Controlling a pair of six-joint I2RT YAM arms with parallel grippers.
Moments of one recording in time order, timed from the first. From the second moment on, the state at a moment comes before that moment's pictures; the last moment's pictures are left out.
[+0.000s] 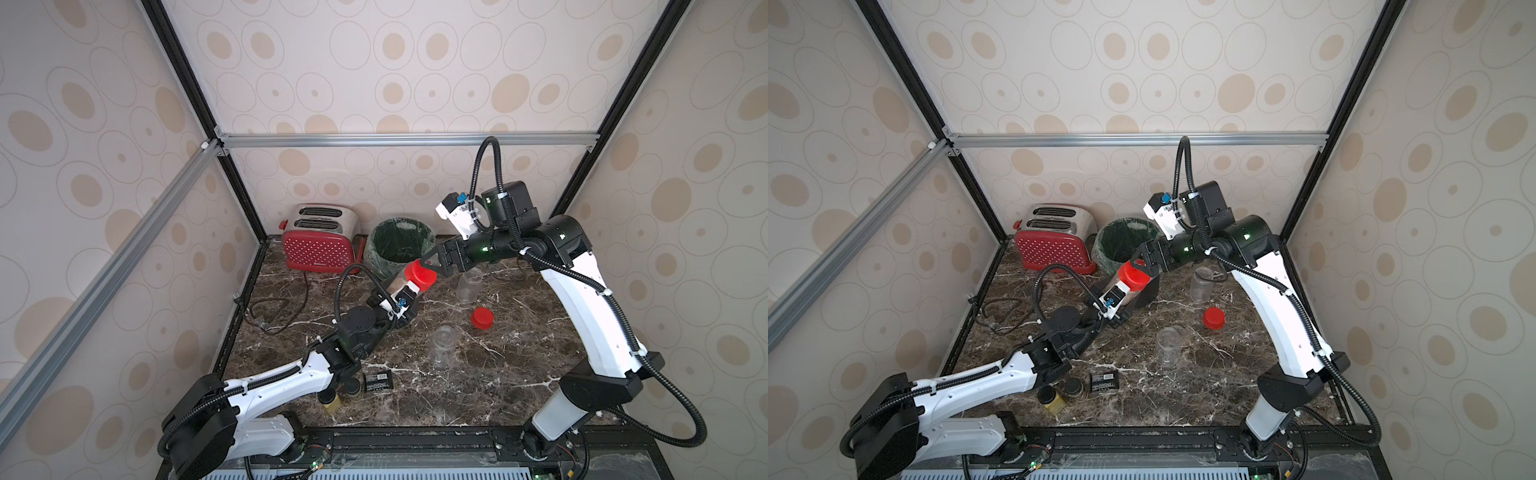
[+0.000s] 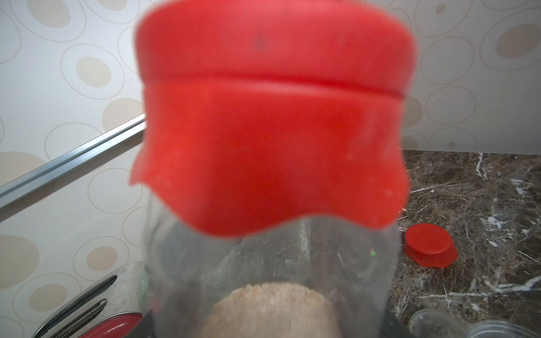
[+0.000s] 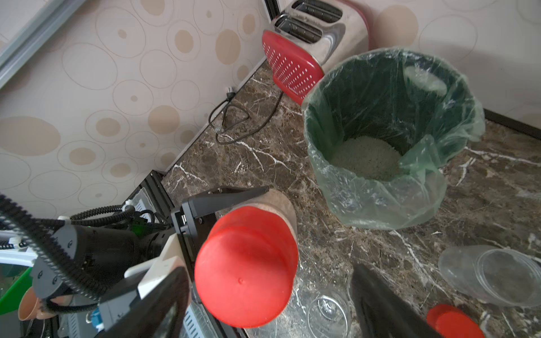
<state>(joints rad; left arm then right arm) -0.89 1.22 0.68 0.60 -0.29 0.46 0.57 1.65 2.22 -1.29 -0.41 0.13</state>
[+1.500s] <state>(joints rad) -0.88 1.19 0.70 0.60 -0.30 0.46 0.57 1.81 2.46 -1.42 -0.69 -0.37</state>
